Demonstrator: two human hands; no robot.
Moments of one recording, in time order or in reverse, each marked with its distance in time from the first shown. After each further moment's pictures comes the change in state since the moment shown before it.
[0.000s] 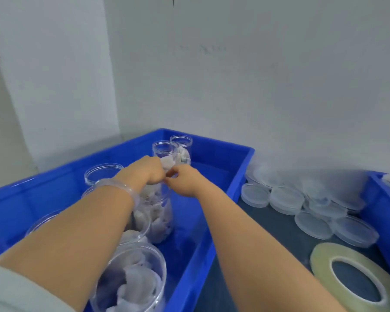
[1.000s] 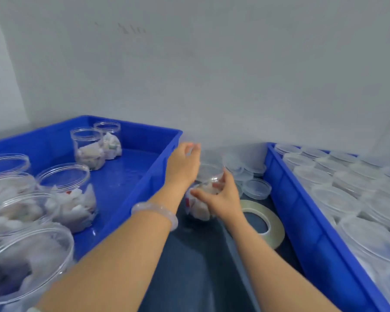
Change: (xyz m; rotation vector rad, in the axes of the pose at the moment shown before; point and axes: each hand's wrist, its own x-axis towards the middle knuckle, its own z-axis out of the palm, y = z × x) left_hand -0.087 0.206 0.070 -1.113 0.181 0.378; right_hand -0.167 0.157 -0.049 0.407 0.787 0.151
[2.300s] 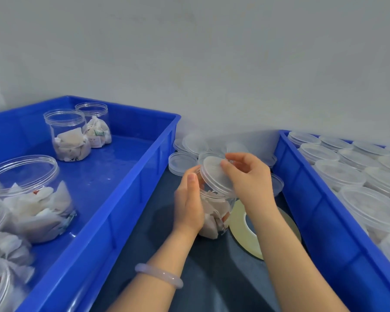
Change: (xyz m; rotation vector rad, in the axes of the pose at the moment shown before) left_hand -0.042 -0.070 0.054 -0.565 0.056 0.031; right_hand 0.027 -0.025 -0.028 -0.036 0.096 0.079
